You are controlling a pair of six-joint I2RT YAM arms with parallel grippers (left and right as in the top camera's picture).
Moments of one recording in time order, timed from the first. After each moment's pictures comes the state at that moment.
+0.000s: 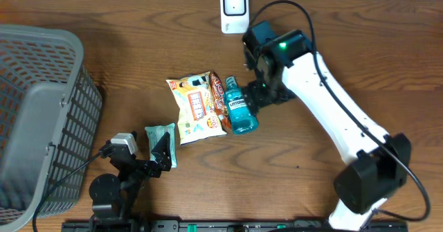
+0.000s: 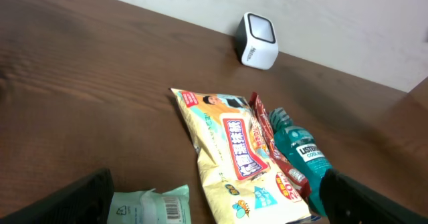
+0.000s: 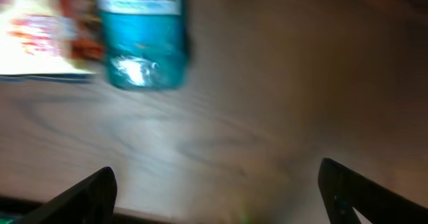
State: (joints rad) left arm 0.02 0.01 0.11 -0.35 0.29 -0.33; right arm 0.52 1.85 1.77 -1.48 0.08 0.23
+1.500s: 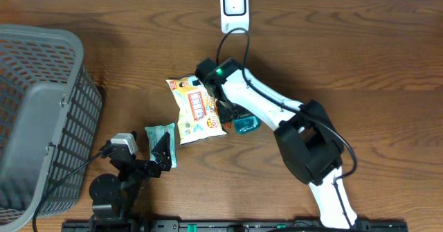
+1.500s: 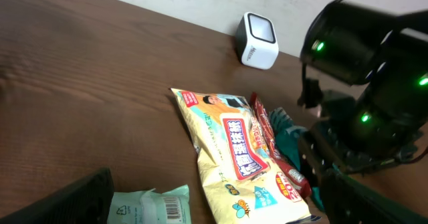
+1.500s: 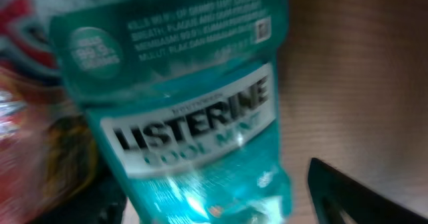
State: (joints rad) left arm 0.02 0.01 0.11 -0.35 0.29 -0.33; right arm 0.72 2.25 1.75 -1.23 0.24 0.58
